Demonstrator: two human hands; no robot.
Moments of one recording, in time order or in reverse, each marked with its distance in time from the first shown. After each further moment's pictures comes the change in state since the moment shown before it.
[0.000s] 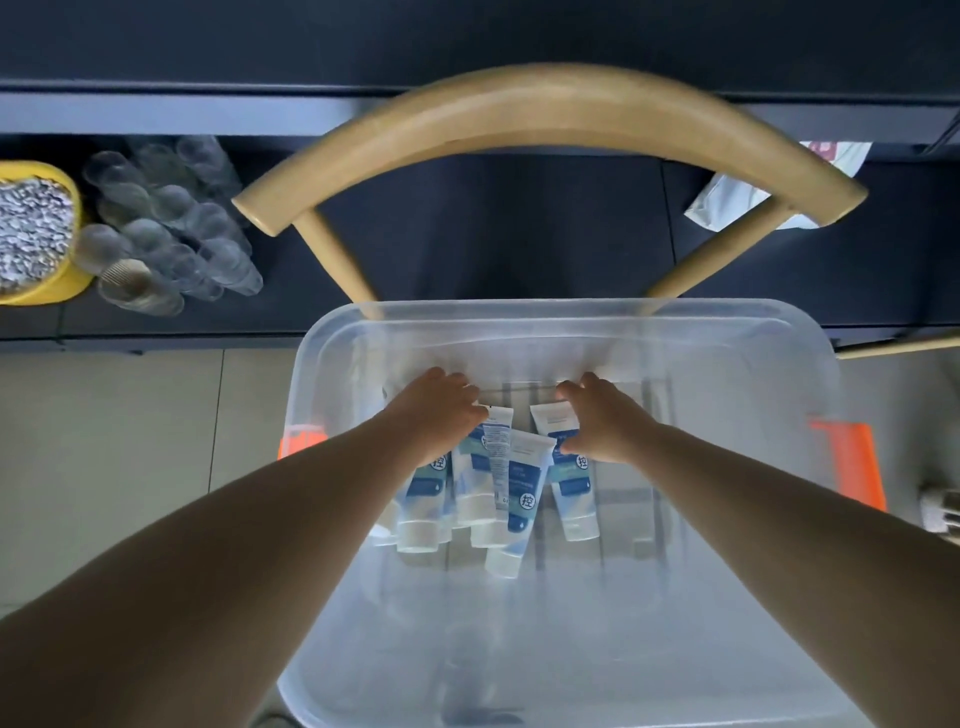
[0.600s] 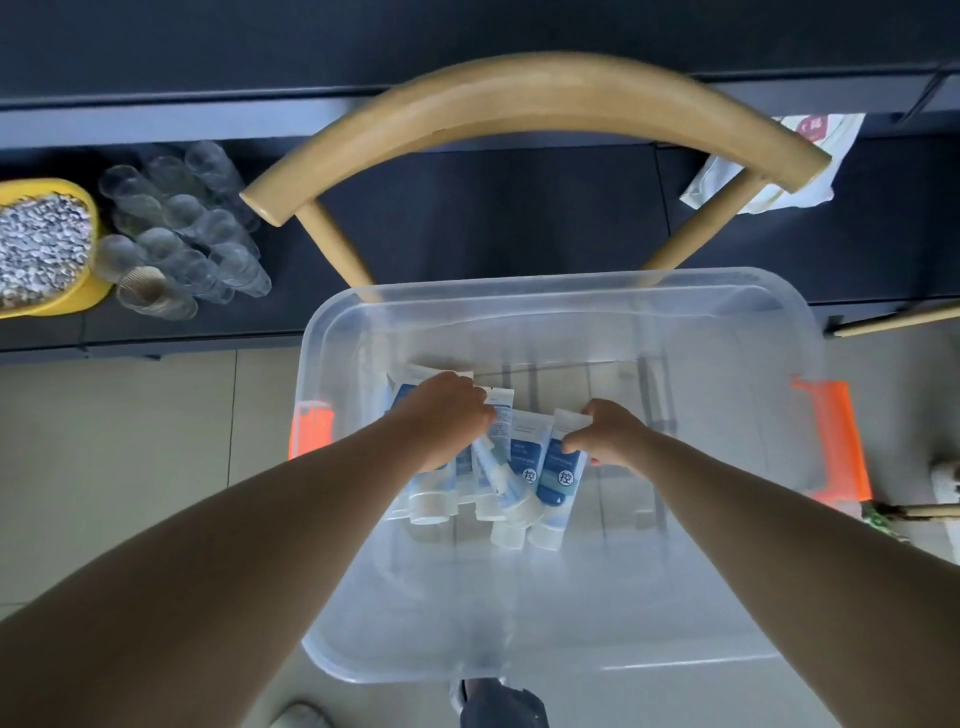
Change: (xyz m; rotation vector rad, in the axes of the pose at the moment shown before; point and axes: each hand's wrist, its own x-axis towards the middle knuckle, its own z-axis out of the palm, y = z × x) left_hand -0.028 0.024 -0.025 0.066 0.009 0.052; right_hand -0.031 -0.003 0.022 0.649 -0.109 0.361
